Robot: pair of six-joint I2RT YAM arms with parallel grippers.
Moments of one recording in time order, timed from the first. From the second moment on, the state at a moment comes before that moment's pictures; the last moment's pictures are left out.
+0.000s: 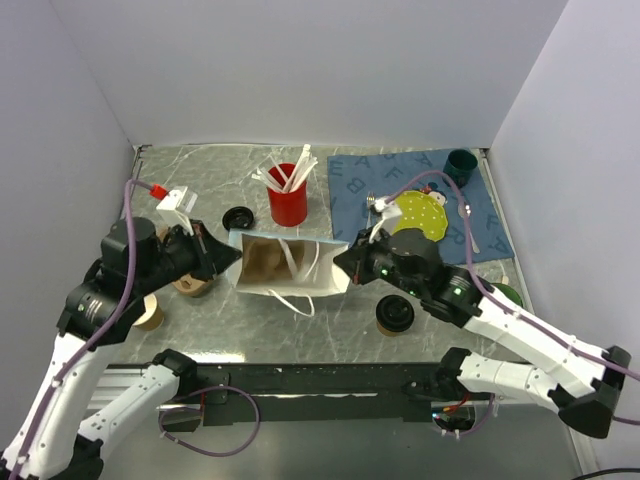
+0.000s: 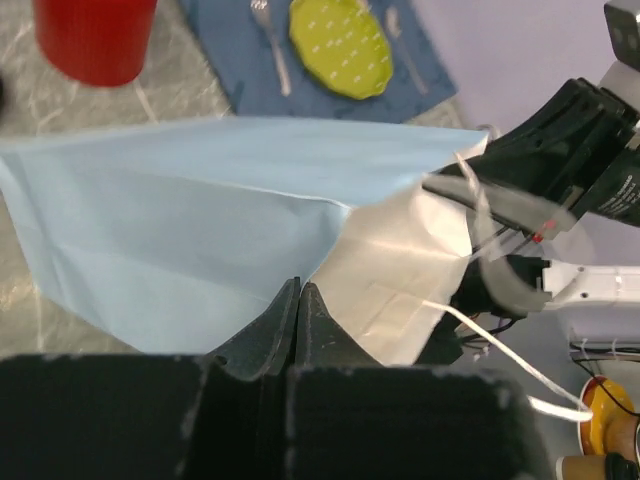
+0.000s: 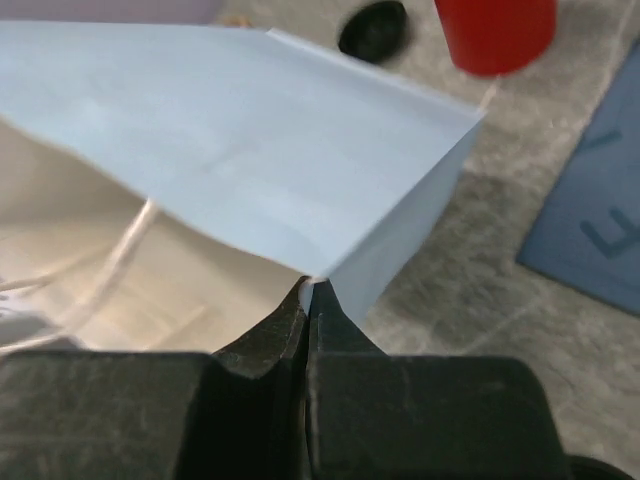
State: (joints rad) left arm -0.42 0.72 1.16 -0.78 0.31 -0.49; right arm 0.91 0.92 0.92 -0.33 0.09 0.54
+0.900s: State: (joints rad) left arm -0.43 1.12 1.54 -0.96 0.19 -0.44; right arm 0.79 0.98 1.01 -0.51 0.00 0.57
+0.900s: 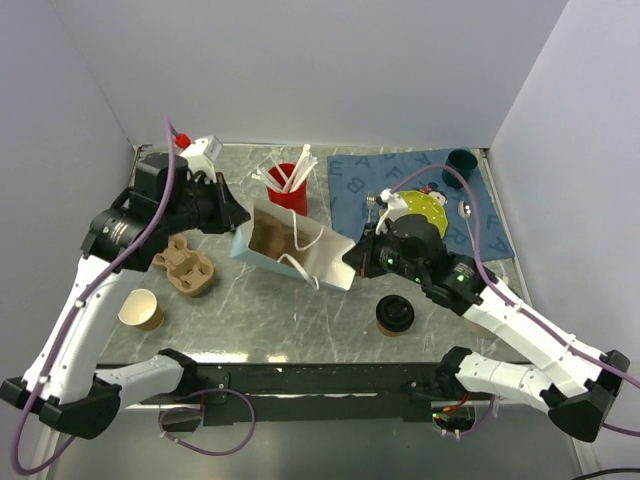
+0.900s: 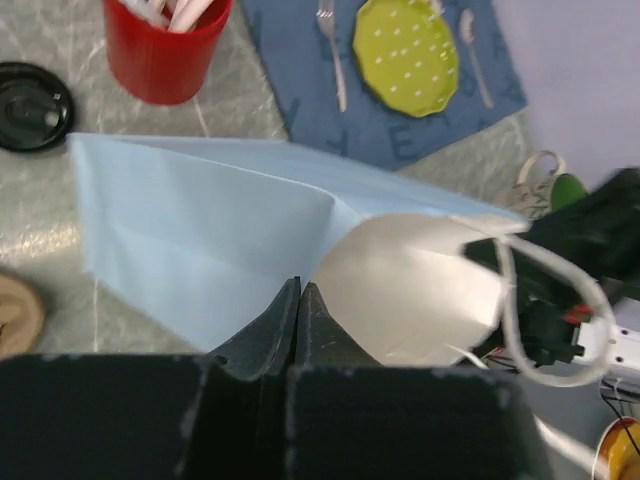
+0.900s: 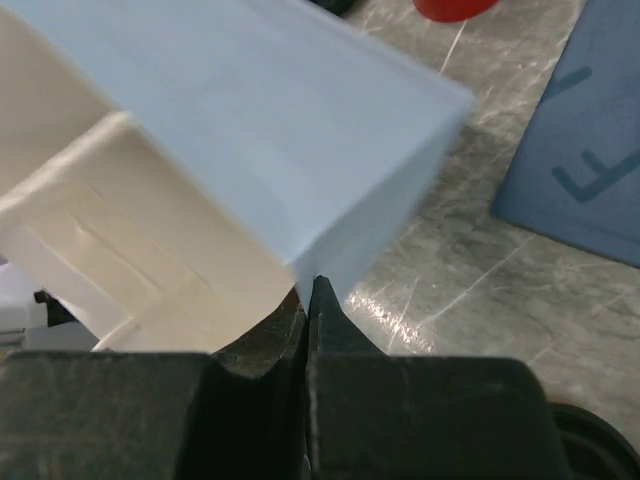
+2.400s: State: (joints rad) left arm -0.58 1.11 1.58 -0.98 0.13 -0.36; right arm 0.71 0.87 0.80 -0.26 -0.13 0.57
